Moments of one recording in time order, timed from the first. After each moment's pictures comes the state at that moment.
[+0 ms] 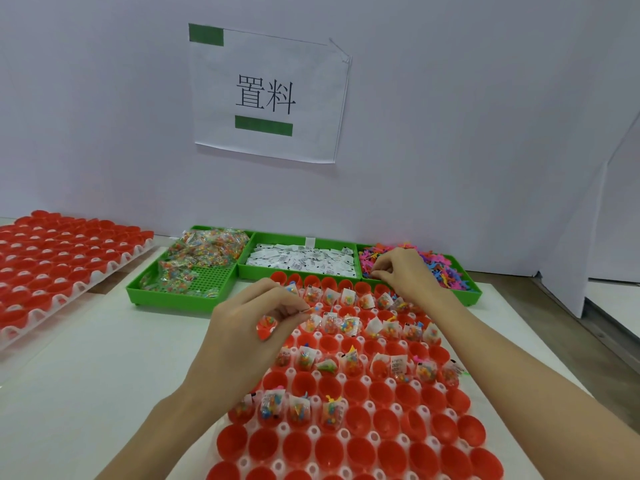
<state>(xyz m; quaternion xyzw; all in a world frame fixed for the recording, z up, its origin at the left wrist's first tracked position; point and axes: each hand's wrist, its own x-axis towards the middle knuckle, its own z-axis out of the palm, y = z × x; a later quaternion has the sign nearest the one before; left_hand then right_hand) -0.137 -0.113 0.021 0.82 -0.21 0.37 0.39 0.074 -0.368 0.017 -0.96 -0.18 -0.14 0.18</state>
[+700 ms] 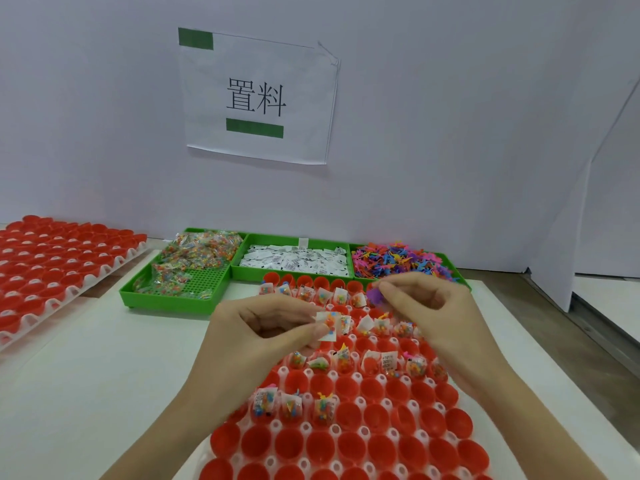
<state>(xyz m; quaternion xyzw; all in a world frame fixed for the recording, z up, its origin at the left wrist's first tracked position) -0.160 -0.134 0.038 0.69 -0.14 0.15 0.70 -0.105 -0.375 0.058 -0.76 -0.18 -0.08 0.62</state>
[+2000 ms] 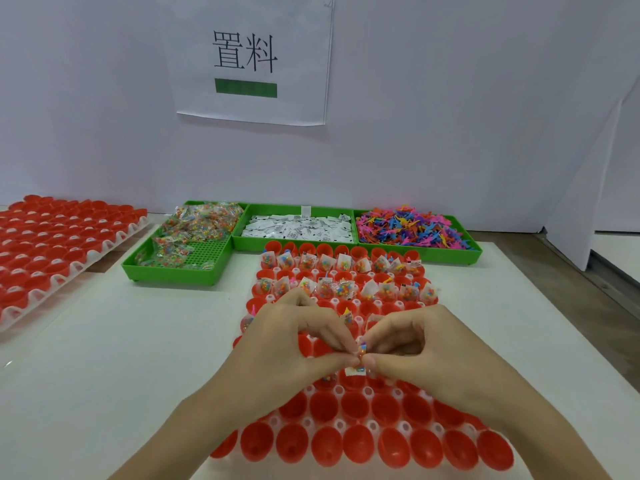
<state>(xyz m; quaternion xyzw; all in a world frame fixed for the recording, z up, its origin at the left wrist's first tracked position) -0.168 -0.153 0.015 0.87 -0.23 0.12 0.42 -0.151 -0.377 0.034 -0.84 -0.19 0.11 0.50</state>
